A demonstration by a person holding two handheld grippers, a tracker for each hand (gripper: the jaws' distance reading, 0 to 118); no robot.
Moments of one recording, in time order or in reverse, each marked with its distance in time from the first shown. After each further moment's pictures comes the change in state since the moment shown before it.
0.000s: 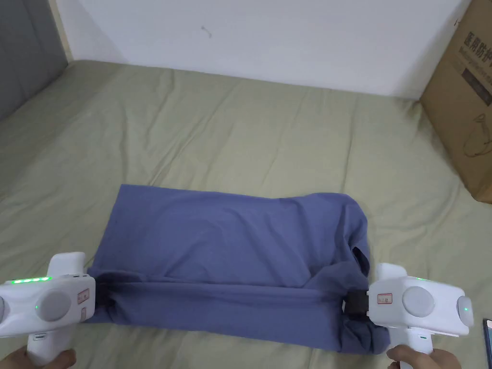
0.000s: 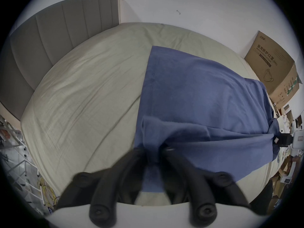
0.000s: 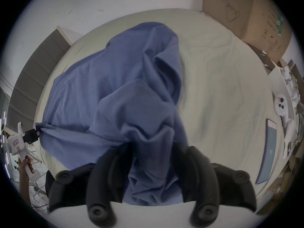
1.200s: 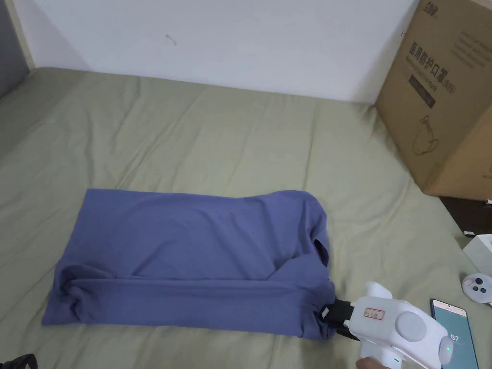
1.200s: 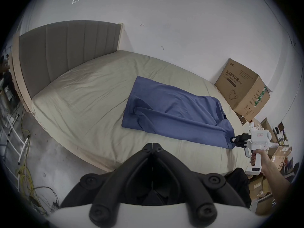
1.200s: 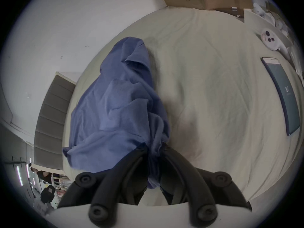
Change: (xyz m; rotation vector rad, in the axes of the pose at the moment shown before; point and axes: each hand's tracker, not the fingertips) left arm 0.000 -0.123 0.199 0.280 -0.193 0.091; right arm 0.047 -0.069 0.018 0.116 0.244 -0.368
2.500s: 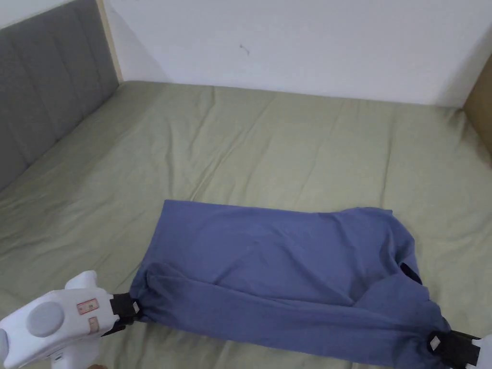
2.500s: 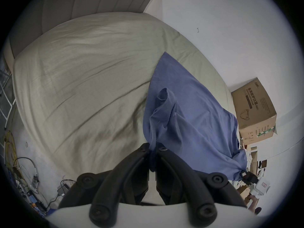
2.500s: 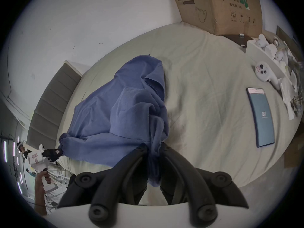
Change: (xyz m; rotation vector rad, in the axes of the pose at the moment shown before) left arm -0.076 0.058 -0.143 -0.267 0.000 0.343; right arm -0.026 -0.010 0.071 0.065 -0.061 0.193
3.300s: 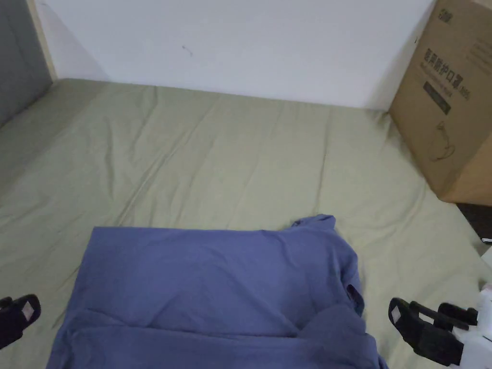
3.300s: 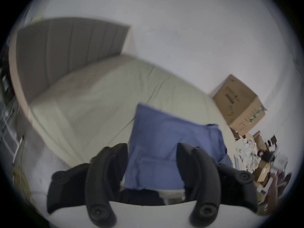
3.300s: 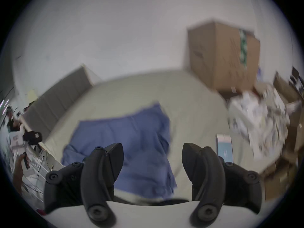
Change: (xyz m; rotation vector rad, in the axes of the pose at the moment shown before) left arm 0.043 -0.032 0.166 0.337 -0.100 -0.308; right arm -0.046 -0.019 0.142 0.399 -0.017 0.307
